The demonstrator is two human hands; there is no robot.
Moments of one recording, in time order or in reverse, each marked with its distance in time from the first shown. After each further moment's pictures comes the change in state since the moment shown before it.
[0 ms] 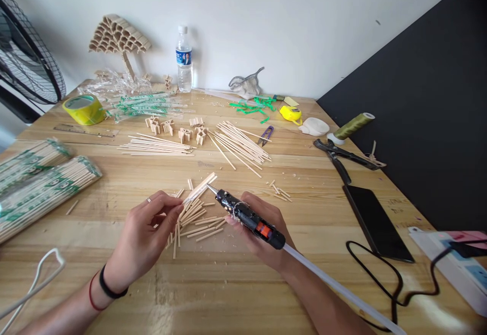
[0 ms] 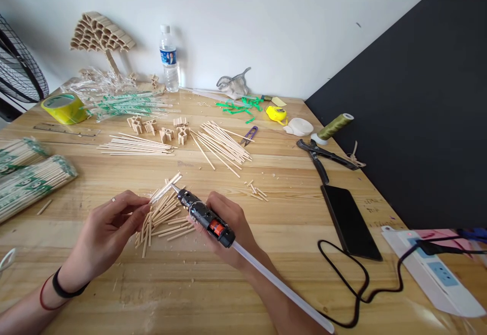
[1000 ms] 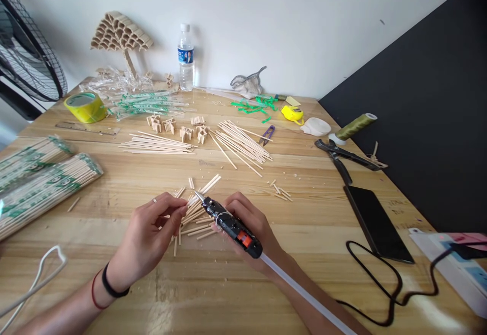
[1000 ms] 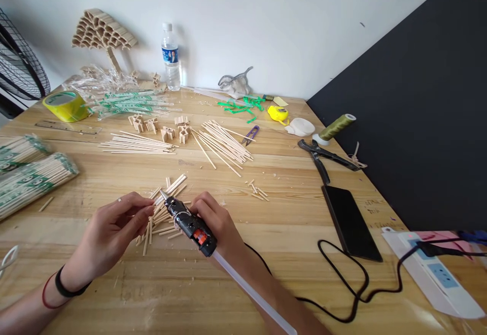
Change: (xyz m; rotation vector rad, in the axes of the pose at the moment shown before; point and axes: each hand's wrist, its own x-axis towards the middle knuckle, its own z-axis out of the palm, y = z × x) left_hand -0.004 0.000 0.003 -0.090 -0.063 -0.079; right_hand -0.007 0.009 0.024 0.105 -0.057 -0.081
